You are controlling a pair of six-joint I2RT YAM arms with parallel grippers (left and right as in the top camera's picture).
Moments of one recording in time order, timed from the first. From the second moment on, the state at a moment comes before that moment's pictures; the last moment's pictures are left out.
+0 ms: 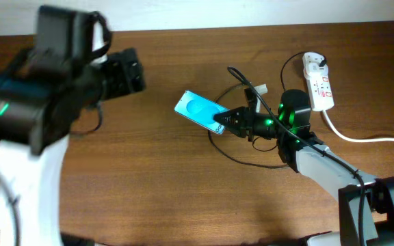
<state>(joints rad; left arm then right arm) -0.27 1.60 2.35 -1.56 -0.02 -0.43 0.17 1.58 0.70 0.52 -1.10 1.17</state>
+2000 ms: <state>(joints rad) 0.10 0.94 0.58 0.09 0.78 -1.27 0.53 1.57 0.69 0.94 -0.67 1.69</state>
